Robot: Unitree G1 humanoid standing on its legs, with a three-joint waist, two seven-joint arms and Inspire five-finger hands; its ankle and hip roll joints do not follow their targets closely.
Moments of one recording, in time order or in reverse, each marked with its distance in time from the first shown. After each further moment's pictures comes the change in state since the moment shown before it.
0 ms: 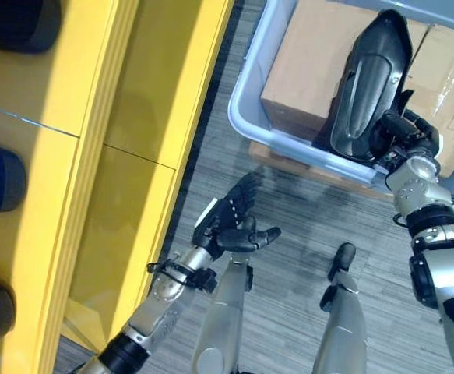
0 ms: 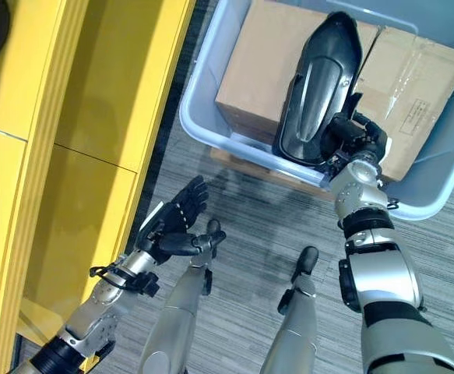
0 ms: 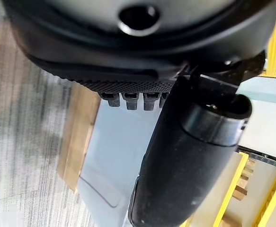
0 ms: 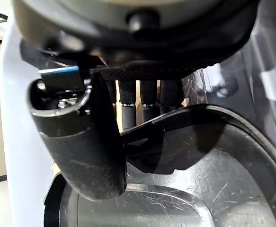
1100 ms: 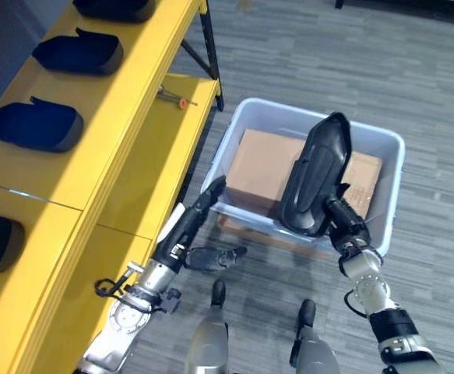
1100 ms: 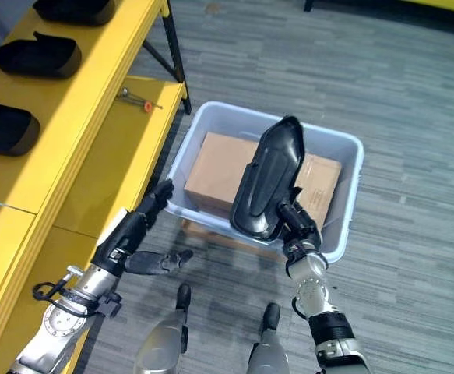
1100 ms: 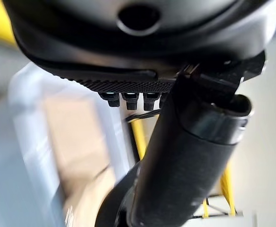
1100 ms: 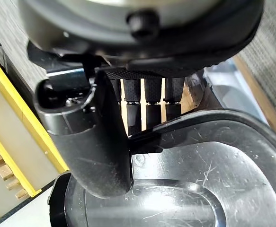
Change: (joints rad) left arm 0.245 0.113 0.272 -0.121 0.652 -0.248 0.089; right arm 0.736 0.270 -0.050 -0.732 0.183 0.037 -0.059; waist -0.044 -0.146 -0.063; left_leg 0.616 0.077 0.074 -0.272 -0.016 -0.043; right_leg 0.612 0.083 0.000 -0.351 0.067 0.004
